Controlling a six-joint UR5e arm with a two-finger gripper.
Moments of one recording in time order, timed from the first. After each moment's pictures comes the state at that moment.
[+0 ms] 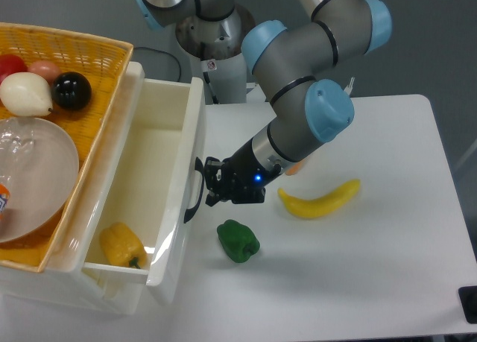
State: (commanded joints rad) arm 2.54 -1.94 -1.45 -1.55 0.98 0.79
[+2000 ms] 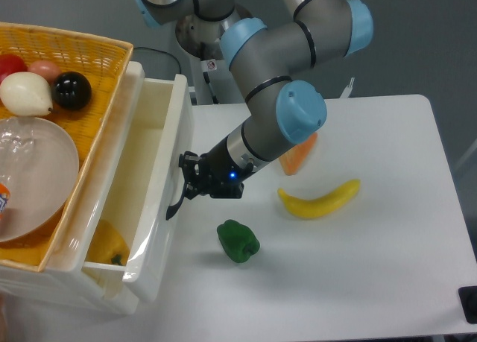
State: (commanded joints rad) arm 2.47 -1.91 -1.46 -1.59 0.98 0.76
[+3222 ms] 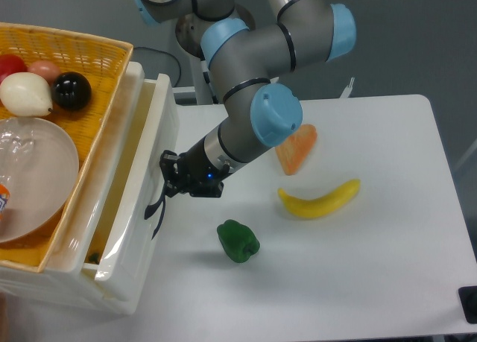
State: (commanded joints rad) arm 2.42 -1.91 -1.47 -1.58 0.97 0.72
